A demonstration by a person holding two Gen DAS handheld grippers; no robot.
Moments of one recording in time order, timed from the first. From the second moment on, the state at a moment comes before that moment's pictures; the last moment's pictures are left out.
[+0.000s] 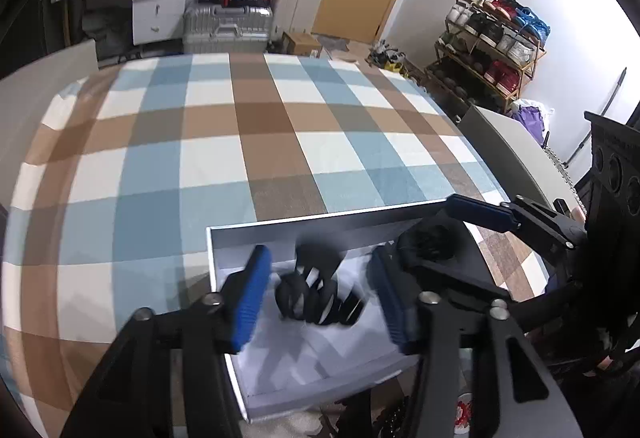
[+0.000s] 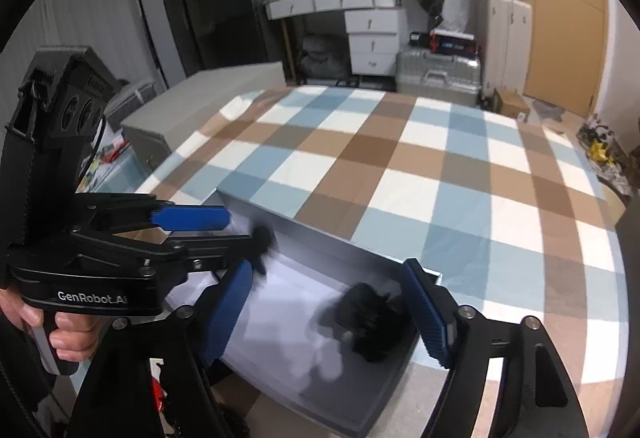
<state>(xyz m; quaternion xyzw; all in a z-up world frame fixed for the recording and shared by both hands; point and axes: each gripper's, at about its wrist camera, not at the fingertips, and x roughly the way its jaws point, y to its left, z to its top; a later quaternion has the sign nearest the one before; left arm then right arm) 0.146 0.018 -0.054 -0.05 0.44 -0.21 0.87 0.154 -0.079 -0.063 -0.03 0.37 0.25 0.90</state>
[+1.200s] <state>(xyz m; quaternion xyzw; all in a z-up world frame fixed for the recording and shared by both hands) 0.041 0.034 -0.004 -0.03 0.27 -0.08 0.96 -0.010 -0.123 -0.002 0.03 0.16 0.22 0.96</state>
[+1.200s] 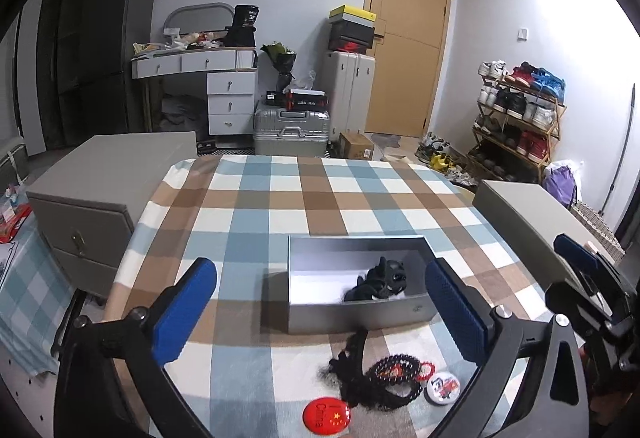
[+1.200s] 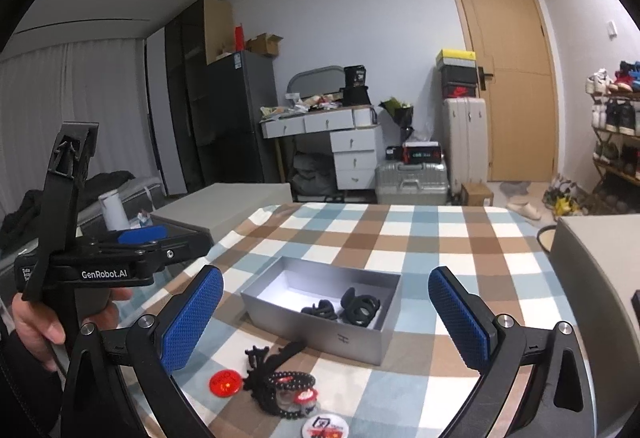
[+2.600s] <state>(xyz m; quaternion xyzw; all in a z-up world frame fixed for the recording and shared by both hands) 0.001 0.043 -0.067 -0.03 0.36 -0.04 0.93 -0.003 -0.108 -0.124 0.00 0.37 0.23 0.90</state>
